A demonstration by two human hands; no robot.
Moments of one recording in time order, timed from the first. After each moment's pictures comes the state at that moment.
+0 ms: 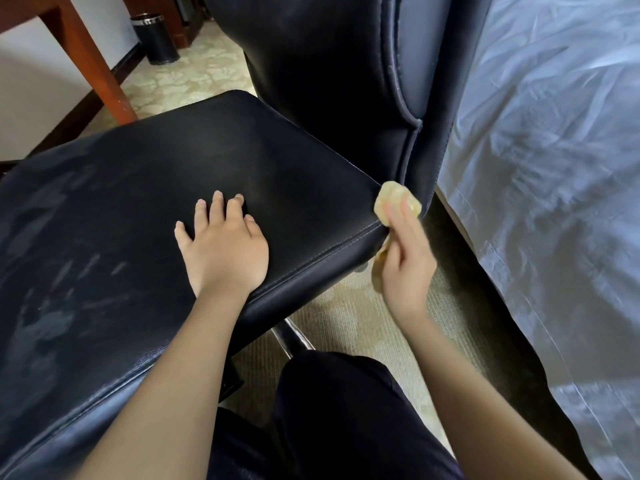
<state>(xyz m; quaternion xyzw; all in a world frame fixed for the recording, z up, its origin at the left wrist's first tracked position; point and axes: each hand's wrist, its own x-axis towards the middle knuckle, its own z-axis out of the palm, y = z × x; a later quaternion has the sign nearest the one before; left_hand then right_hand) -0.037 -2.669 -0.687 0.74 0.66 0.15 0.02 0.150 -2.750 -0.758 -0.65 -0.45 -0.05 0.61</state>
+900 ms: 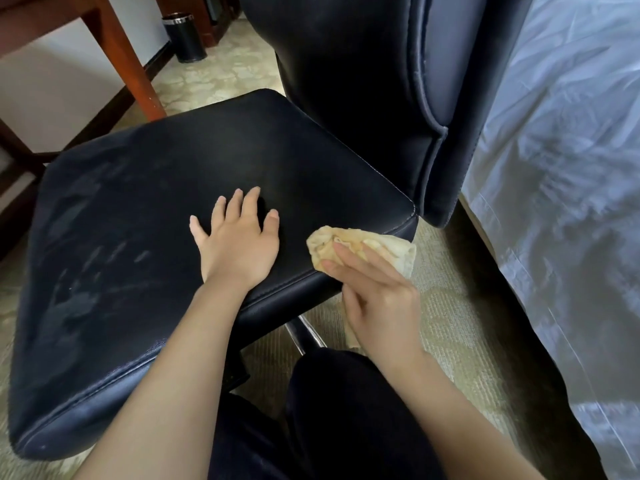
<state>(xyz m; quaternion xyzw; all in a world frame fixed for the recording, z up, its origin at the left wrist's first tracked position) -0.049 -2.667 -0.680 0.75 0.65 0.13 0.10 0.091 -2.787 -0.722 -0.61 -0.62 -0.13 0.47</state>
